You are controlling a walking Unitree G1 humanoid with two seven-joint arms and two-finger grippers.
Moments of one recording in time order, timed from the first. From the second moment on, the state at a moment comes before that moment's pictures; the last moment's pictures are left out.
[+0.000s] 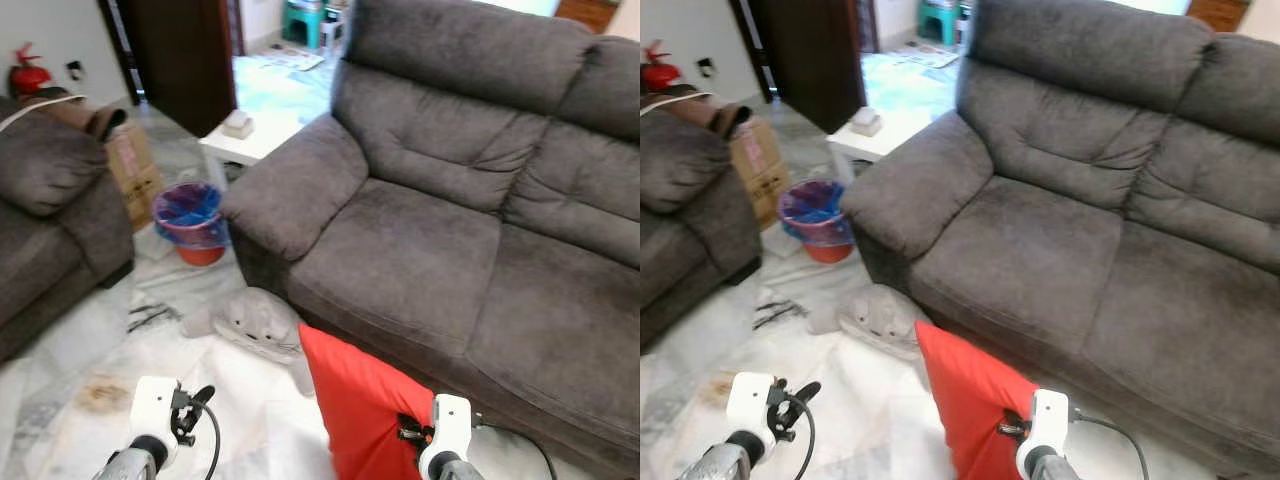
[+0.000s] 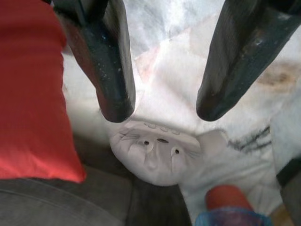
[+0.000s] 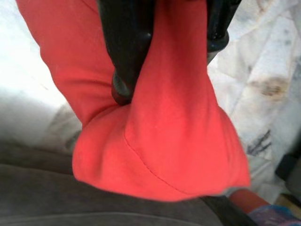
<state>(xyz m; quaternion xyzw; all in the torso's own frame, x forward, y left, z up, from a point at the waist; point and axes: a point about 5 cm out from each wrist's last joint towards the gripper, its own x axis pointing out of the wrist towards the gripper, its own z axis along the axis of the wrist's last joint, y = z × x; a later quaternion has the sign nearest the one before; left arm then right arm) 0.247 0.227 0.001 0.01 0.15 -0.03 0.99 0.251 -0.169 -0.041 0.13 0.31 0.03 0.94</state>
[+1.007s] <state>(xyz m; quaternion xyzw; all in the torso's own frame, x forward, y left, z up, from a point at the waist) 0.246 0.228 0.001 0.03 0.15 -0.02 0.99 0.261 -0.161 -0.029 0.17 0.26 0.07 0.95</state>
